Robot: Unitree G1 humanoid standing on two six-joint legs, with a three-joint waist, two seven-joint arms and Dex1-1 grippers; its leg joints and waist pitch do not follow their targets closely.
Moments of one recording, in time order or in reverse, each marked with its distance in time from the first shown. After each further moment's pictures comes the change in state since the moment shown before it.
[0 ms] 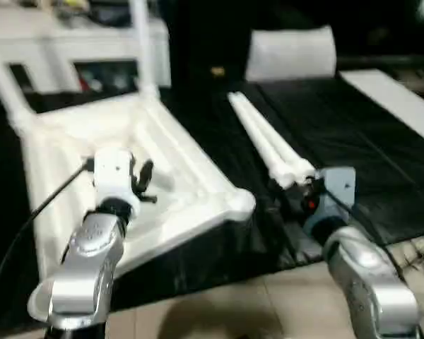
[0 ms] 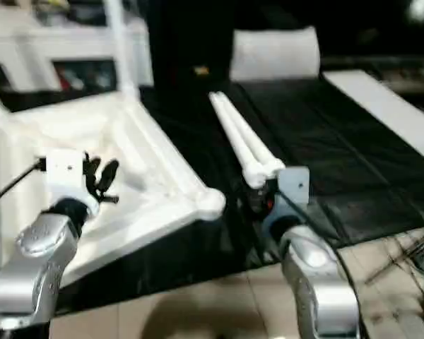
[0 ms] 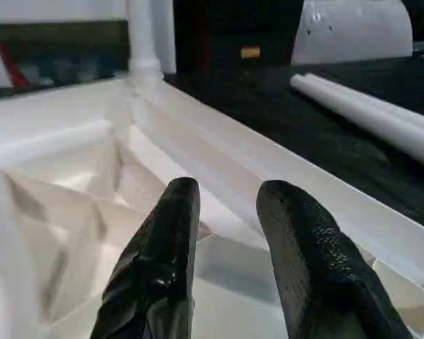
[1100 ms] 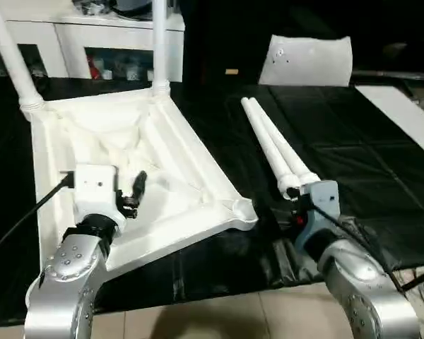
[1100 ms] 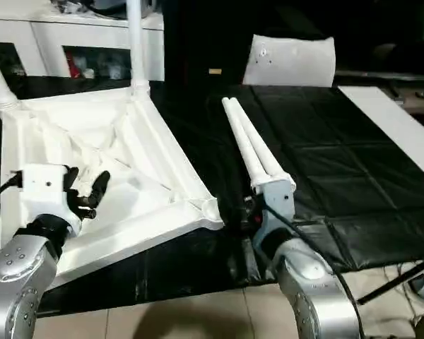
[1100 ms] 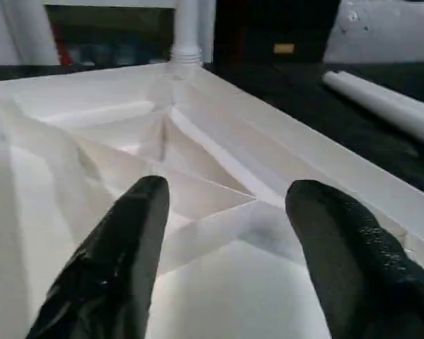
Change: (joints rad) left arm 0.145 0.046 -0.007 -0.173 -0.038 0.034 -0.024; right arm 0.050 -0.067 0.070 -0.008 0.037 -0.022 0.088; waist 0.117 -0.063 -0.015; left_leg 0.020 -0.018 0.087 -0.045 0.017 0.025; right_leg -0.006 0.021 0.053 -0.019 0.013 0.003
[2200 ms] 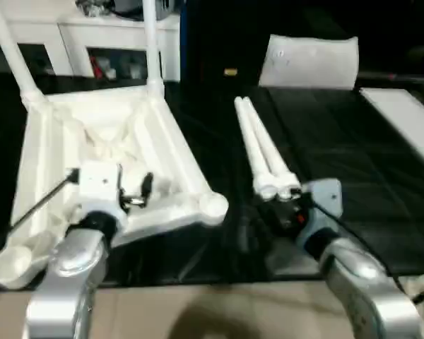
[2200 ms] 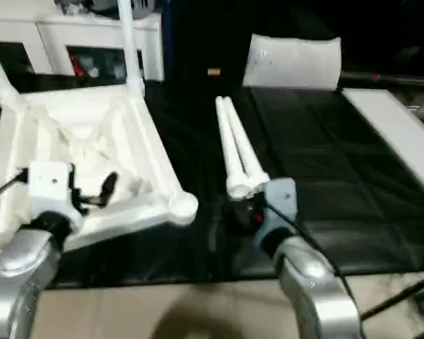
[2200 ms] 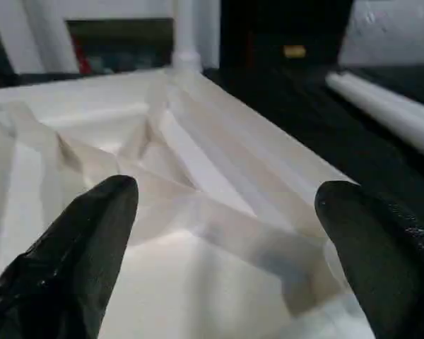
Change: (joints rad) left arm -0.022 0.040 0.021 0.005 0.020 0.036 0.019; right arm -0.034 -0.002 0.022 -0.016 0.025 0.033 -0.013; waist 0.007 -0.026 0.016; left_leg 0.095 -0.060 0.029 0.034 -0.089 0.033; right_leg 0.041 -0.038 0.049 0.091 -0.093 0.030
